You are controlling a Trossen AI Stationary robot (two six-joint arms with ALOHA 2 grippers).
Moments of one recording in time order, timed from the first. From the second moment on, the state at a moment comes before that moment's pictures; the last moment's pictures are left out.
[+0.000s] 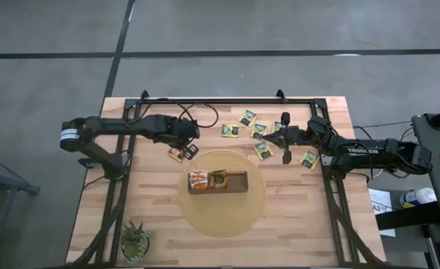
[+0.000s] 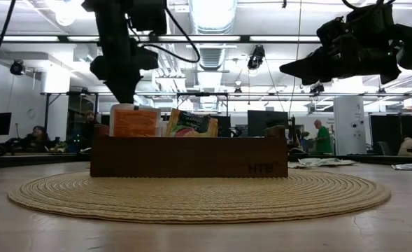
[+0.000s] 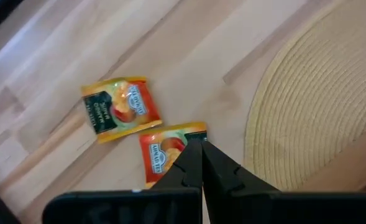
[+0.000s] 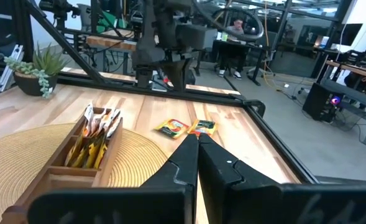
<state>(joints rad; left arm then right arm) 0.19 1.45 1.14 -0.98 -0.28 -0.60 -0.48 0.97 0.22 0.69 -0.44 -0.16</state>
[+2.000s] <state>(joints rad) 0.25 1.67 1.00 -0.77 -0.18 -0.59 -0.48 0.97 0.22 0.68 -0.44 -0.15</state>
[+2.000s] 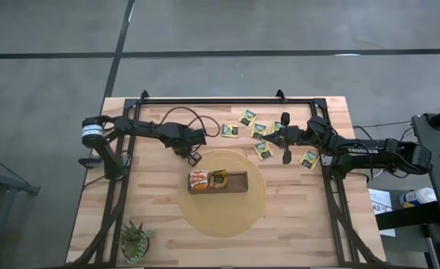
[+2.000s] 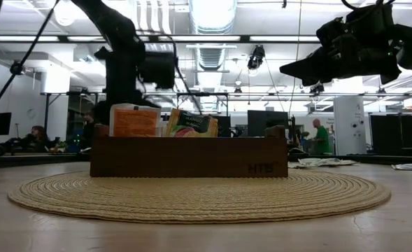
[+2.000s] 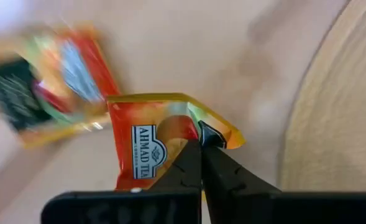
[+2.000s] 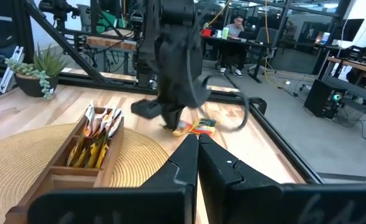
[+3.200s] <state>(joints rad) 0.19 1.46 0.92 0.99 -0.54 -0.21 -0.34 0.97 0.66 0.38 0.04 -0.43</state>
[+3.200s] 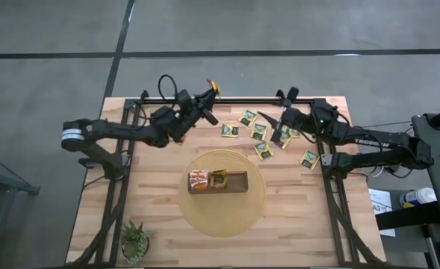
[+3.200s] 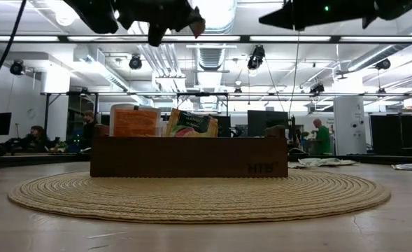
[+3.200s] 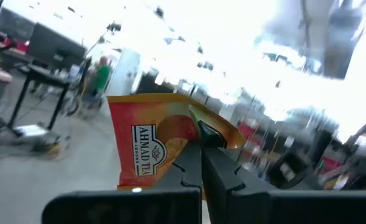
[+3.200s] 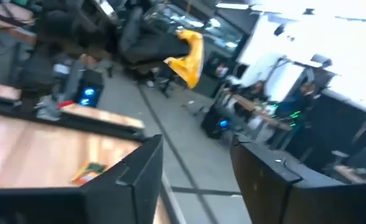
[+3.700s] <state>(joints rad) 0.20 1.62 1.09 1.12 -0.45 -0.28 -0.31 1.05 0.71 0.59 0.11 -0.66</state>
